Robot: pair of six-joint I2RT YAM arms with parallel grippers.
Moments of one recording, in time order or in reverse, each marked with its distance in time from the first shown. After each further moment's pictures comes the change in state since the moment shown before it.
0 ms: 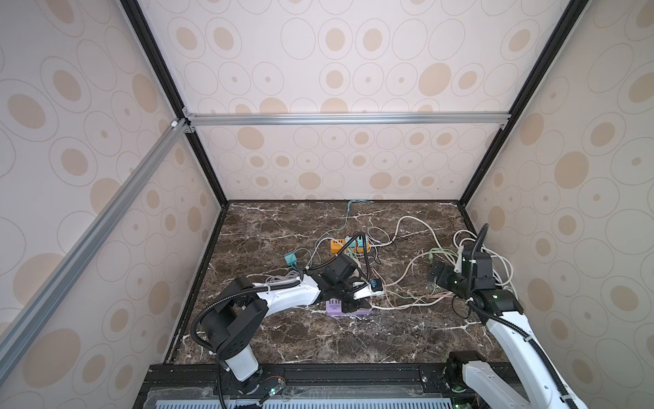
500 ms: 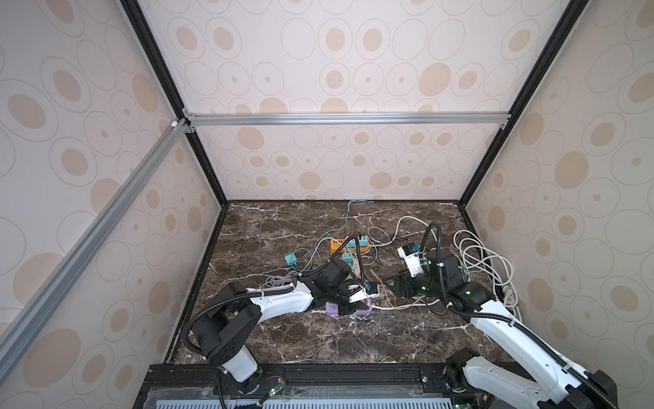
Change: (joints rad) left arm 0.019 -0.058 -0.103 0.120 0.003 -0.010; right arm 0.401 0.119 -0.029 0.225 -0.356 -0.302
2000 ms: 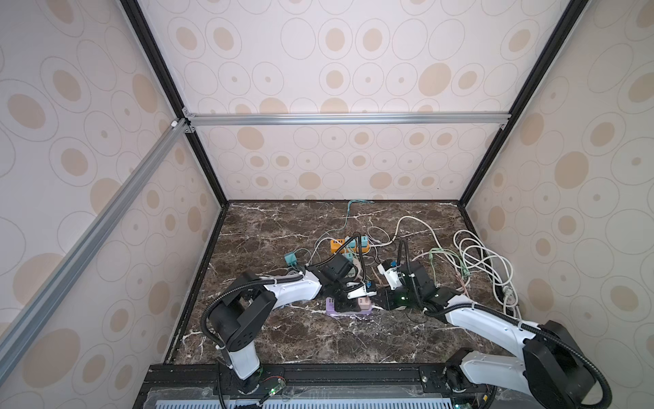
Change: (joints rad) left arm 0.037 0.098 0.164 -0.266 -0.086 0.066; right arm 0.129 0.215 -0.136 0.227 -0.022 0.209
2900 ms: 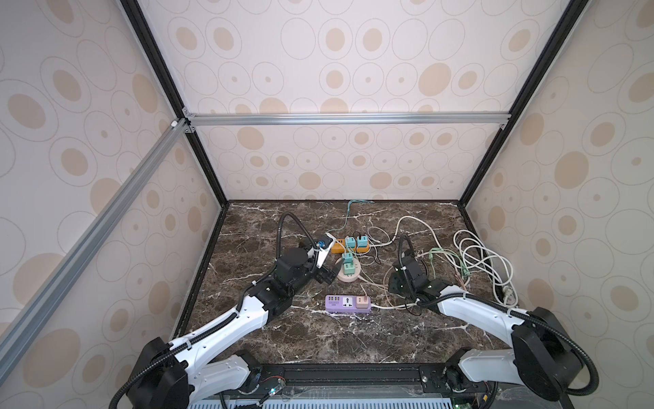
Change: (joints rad) left arm 0.141 -0.584 -0.258 0.432 -0.499 -0.511; right arm -0.005 0.096 0.079 -0.090 0.672 0.286
